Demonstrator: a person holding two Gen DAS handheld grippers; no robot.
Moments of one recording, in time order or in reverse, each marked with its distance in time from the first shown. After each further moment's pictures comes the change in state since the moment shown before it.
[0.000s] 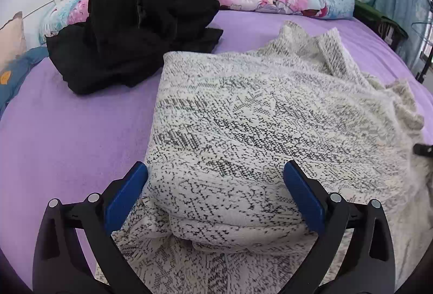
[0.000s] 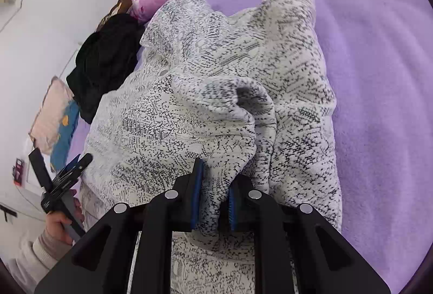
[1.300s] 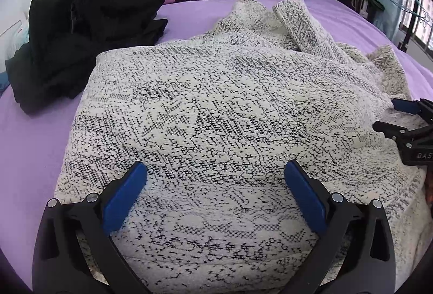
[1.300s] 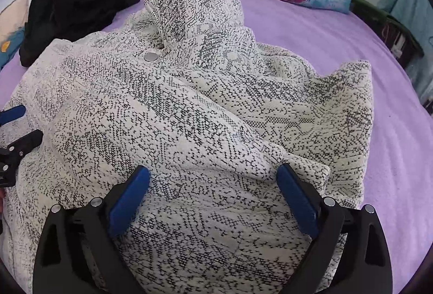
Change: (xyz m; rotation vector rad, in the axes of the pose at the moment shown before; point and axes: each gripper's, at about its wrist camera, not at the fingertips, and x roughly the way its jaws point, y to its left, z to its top) left arm 0.040 -0.052 0.006 0.141 0.022 -0.110; right arm 0.079 0.075 0.011 -0.398 -0.093 -0.510
